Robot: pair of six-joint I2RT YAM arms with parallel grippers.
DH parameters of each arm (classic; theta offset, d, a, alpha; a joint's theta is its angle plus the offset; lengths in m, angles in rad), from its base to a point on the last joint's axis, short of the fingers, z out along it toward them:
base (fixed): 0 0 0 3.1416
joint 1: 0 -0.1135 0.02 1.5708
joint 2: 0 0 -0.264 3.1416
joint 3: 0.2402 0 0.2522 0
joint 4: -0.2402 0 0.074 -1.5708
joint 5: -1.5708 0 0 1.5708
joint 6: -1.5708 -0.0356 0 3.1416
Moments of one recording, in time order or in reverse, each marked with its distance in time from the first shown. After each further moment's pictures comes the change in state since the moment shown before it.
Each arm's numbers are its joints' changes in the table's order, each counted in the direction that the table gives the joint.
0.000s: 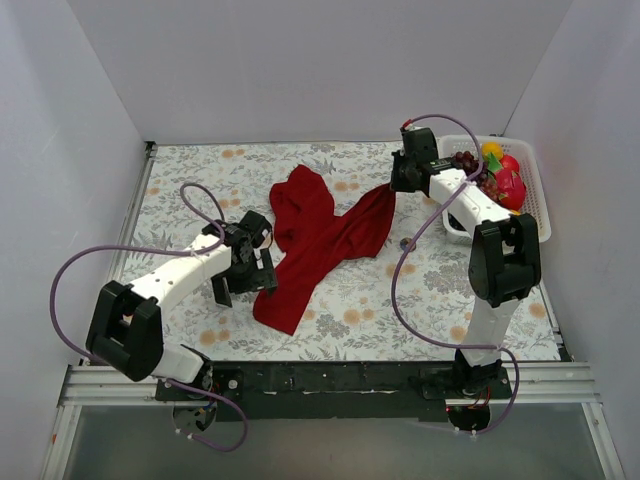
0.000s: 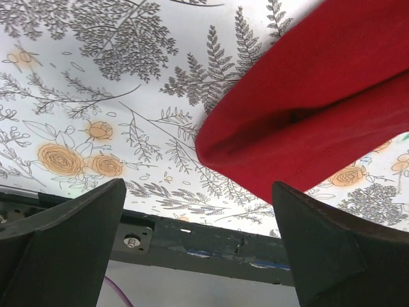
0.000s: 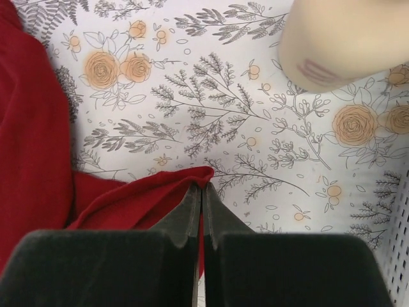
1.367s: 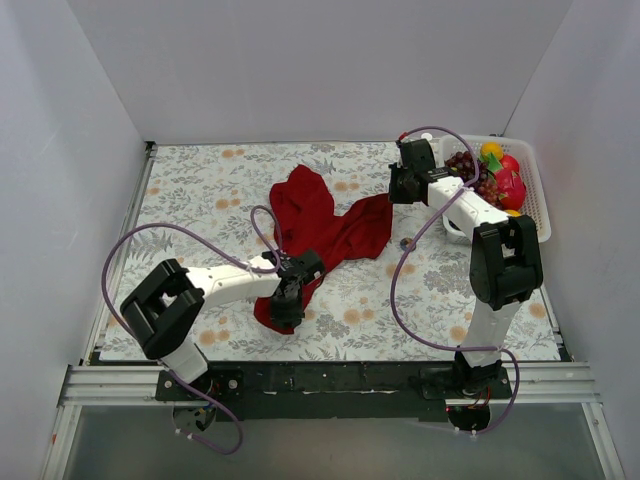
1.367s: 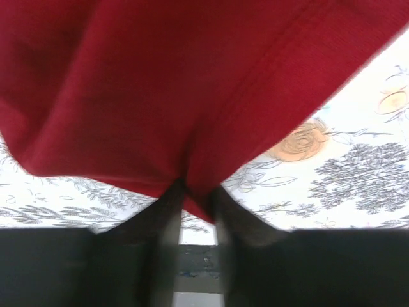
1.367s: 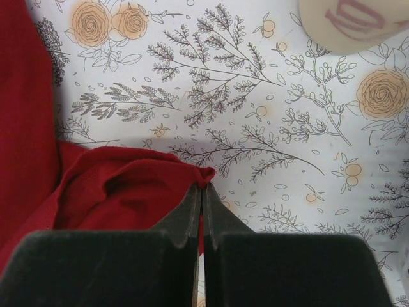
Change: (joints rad) left arm 0.411 0.222 -0.055 0.240 -0.055 0.139; right arm 0.000 -0.025 -0.106 0.019 0.031 0.004
